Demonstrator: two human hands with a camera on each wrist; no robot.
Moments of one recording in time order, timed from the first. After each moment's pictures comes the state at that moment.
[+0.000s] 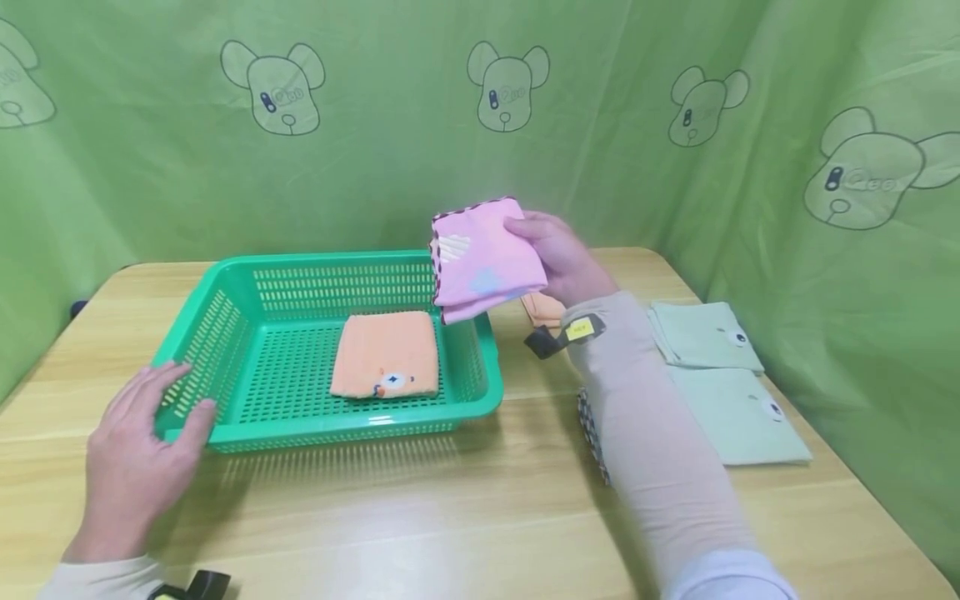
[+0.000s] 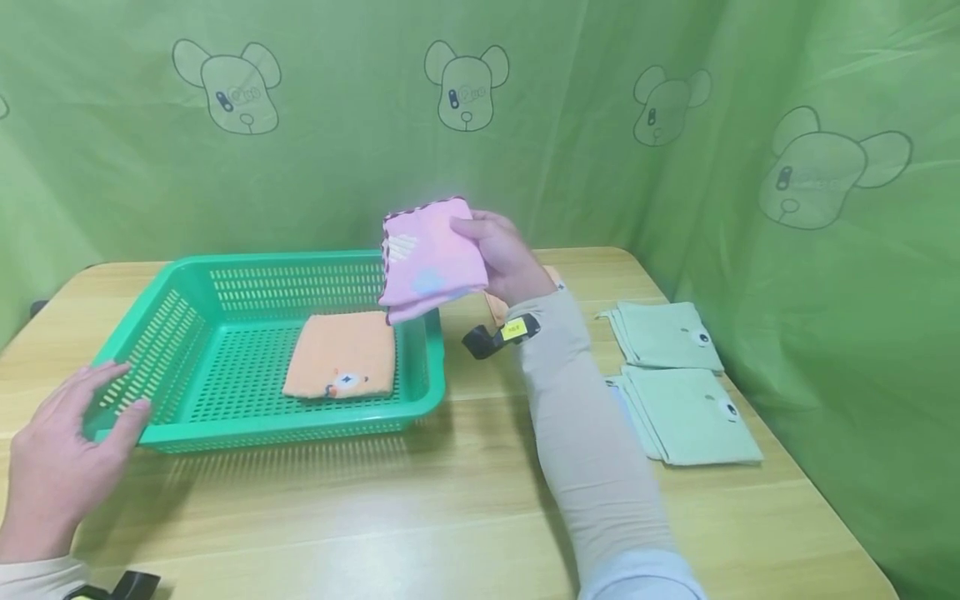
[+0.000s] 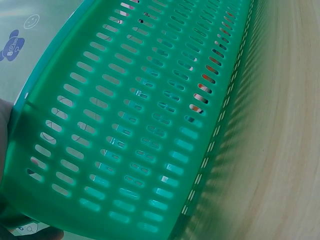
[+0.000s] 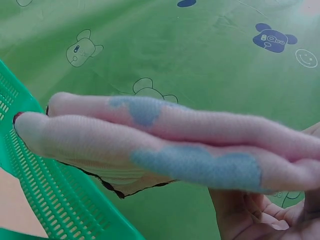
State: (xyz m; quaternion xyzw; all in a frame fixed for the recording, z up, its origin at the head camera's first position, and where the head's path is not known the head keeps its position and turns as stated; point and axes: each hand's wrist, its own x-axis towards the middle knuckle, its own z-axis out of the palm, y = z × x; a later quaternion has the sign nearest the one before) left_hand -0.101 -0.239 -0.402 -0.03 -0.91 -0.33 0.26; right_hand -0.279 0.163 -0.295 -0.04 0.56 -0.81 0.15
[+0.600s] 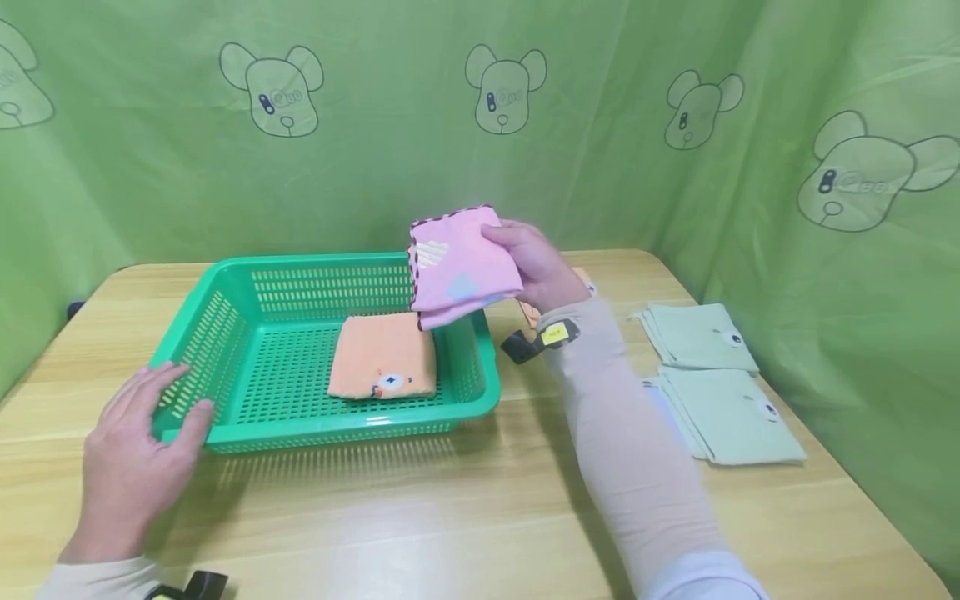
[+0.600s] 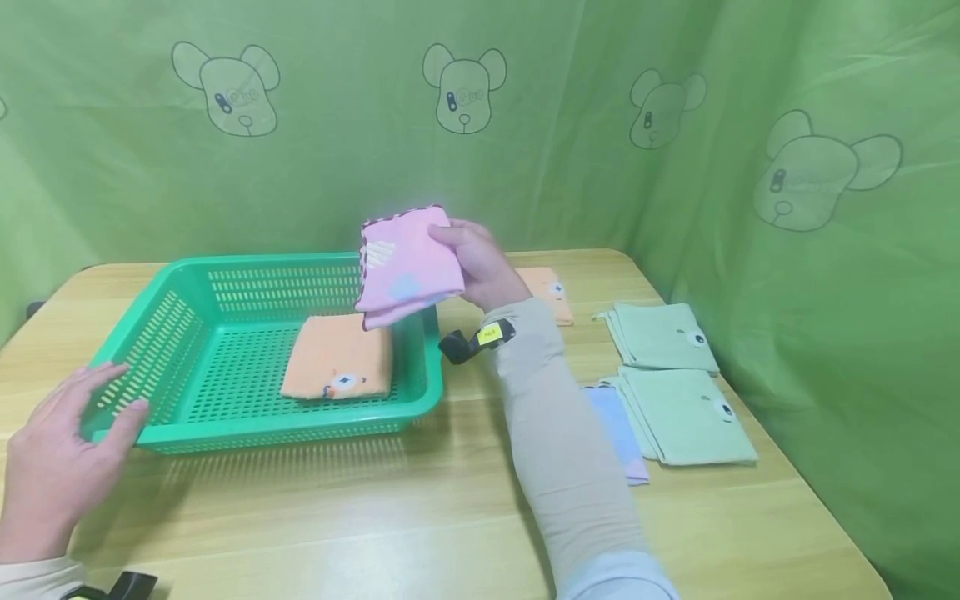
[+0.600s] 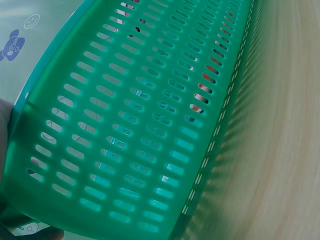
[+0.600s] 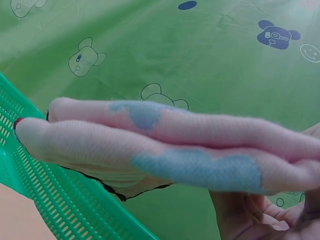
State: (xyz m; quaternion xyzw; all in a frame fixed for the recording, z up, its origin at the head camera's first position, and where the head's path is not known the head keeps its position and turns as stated) left_hand -0.100 -0.239 -0.403 -0.03 -0.91 -0.33 0.27; right_hand -0.280 0.141 -0.306 -0.06 0.52 -0.84 0.18
